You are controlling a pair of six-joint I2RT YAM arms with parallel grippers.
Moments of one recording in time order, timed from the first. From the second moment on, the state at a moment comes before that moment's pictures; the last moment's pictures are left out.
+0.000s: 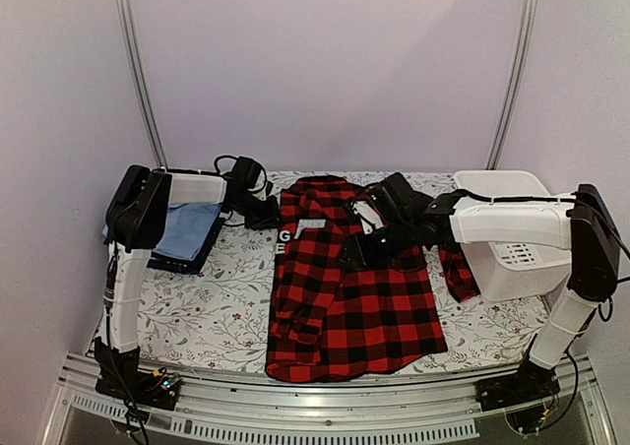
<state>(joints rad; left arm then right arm) -0.40 2.33 1.70 -0.34 0.34 -0.51 0.85 1.74 1.22 -0.37 -0.20 0.41</state>
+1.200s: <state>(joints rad) -0.31 2.37 1.99 -0.61 0.19 -0.37 0.72 1.62 0.97 -0.25 -0.12 0.48</state>
